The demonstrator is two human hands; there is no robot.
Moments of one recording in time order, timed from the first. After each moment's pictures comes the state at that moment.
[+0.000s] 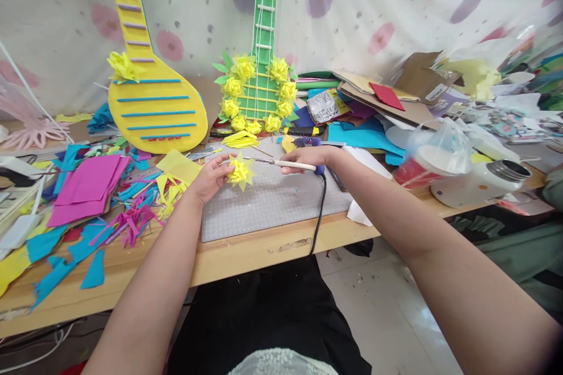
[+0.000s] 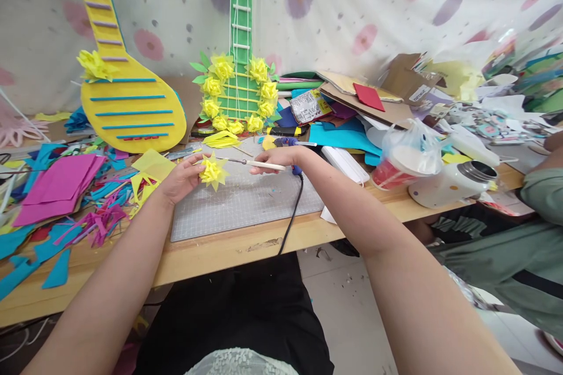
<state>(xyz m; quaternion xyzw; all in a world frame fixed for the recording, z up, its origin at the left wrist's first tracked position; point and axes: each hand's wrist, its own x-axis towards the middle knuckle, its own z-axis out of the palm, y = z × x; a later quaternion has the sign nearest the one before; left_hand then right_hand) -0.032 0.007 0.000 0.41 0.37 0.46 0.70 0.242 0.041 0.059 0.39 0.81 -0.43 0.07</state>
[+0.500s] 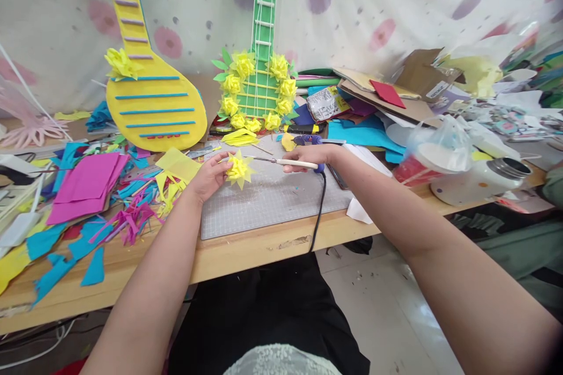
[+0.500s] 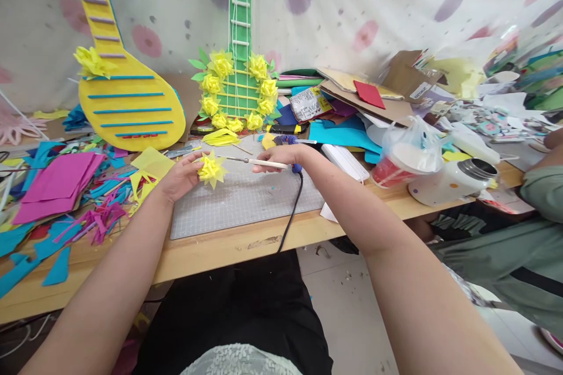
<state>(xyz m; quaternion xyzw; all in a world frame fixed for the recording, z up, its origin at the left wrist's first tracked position) -0.032 0.008 -0.001 0.39 0.37 0.47 0.70 0.251 0.045 0.049 0.41 0.80 -0.43 0.07</state>
